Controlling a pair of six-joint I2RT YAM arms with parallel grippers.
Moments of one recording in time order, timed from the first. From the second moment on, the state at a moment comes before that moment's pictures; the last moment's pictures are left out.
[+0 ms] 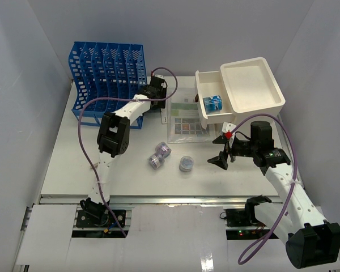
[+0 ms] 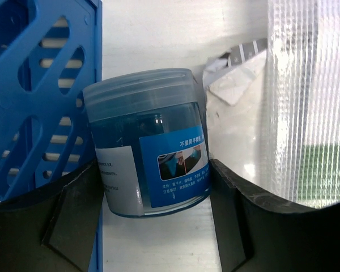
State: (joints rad) left arm -0.43 2.40 2.02 -0.43 -0.31 -0.19; right arm 0.22 0.89 0.70 -0.47 -0.96 -0.64
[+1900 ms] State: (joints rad) left arm -0.64 2.24 2.23 -0.24 0.17 -0.41; right arm 0.15 0.90 0.70 -0.52 -1.03 -0.69
